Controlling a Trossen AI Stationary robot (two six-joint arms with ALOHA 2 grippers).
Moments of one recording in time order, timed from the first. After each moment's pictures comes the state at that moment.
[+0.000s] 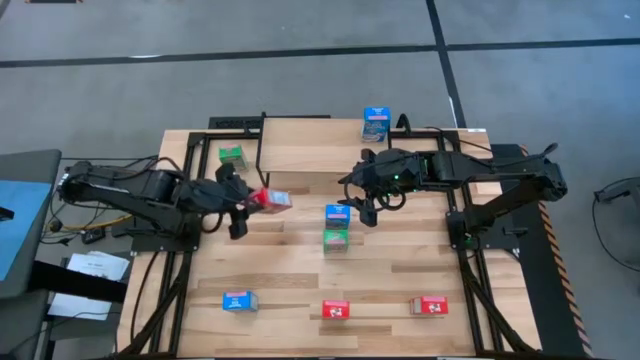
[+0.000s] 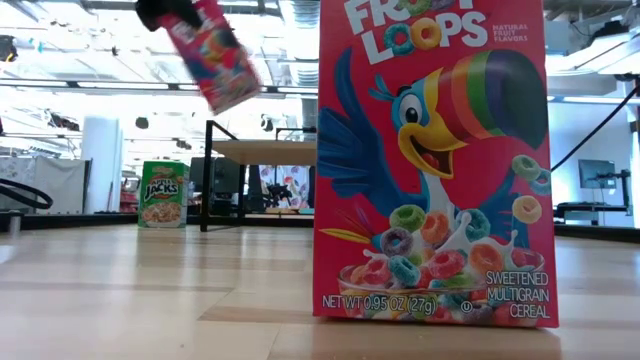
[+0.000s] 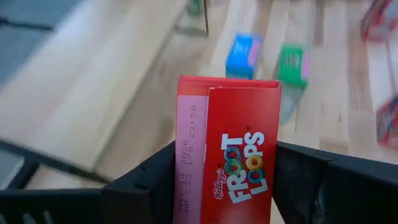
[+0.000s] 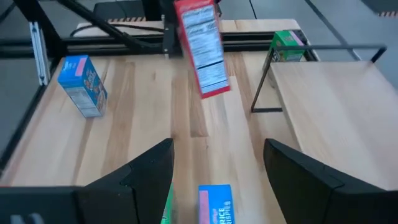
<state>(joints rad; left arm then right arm) -0.19 0.95 1.03 -0.71 -0.47 -0.23 0.00 1.35 1.32 -0.49 0.07 0.01</state>
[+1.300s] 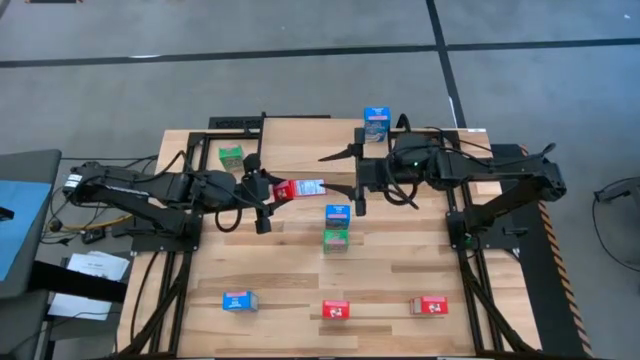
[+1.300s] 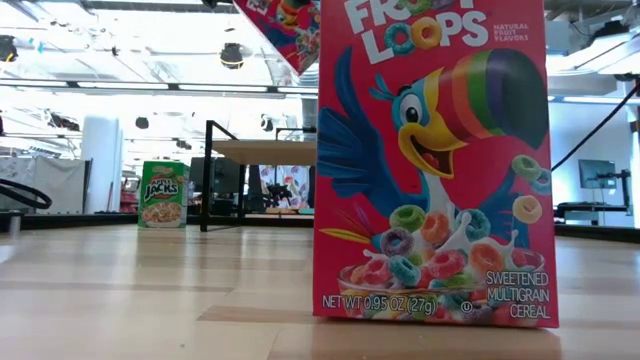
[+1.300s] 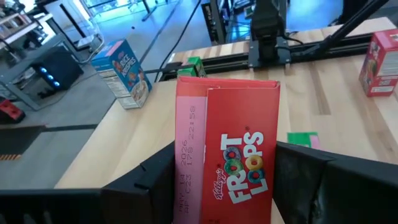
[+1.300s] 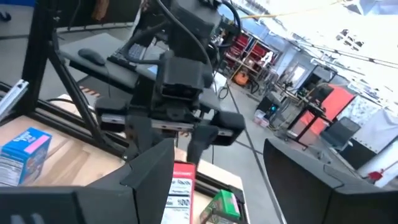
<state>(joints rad) -0.14 1.09 1.03 -0.25 -0.48 0.15 -0.02 1.36 1.32 0.04 0.00 -0.51</state>
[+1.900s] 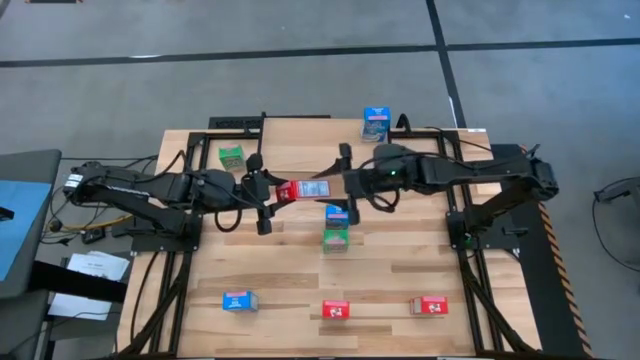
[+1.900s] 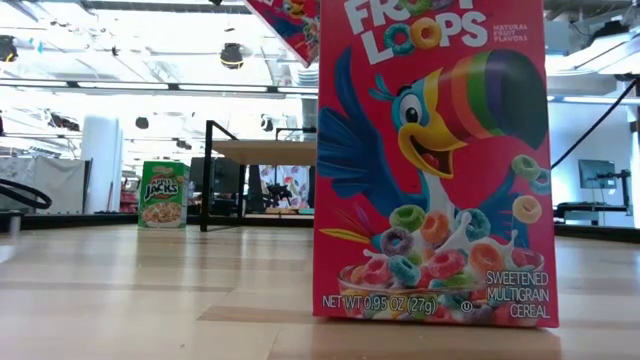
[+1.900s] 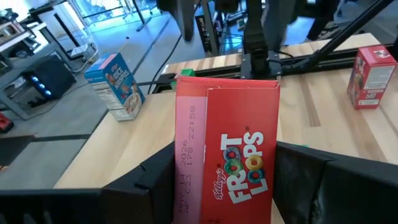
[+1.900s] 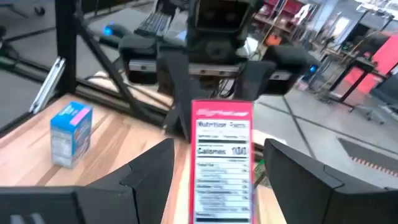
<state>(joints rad) -0.14 1.10 1.03 -0.20 -0.44 0.15 -0.03 1.44 1.29 -0.03 -0.05 -0.36</state>
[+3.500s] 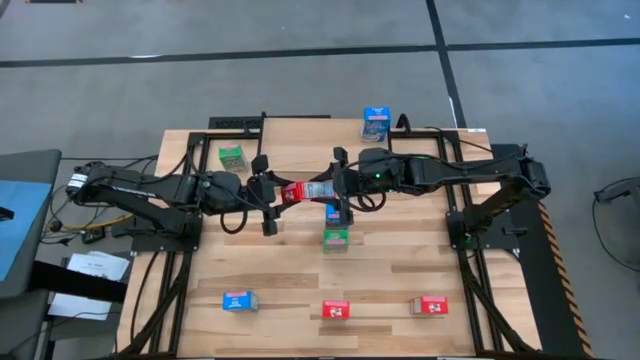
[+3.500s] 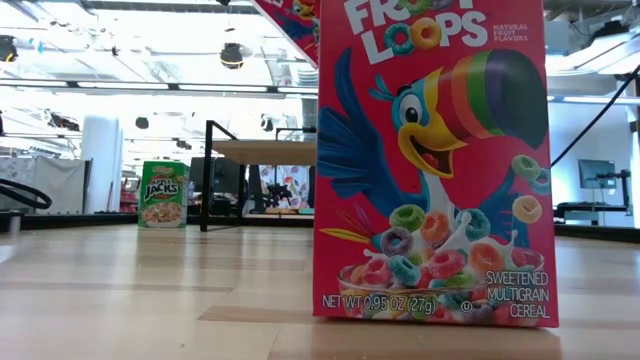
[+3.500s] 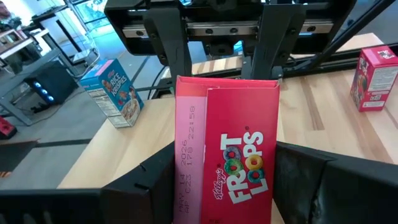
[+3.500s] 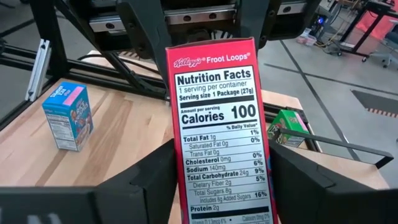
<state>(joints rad) -0.14 1.13 1.03 -0.14 -0.45 0.18 -0.04 1.50 1.29 -0.09 -0.02 -0.23</state>
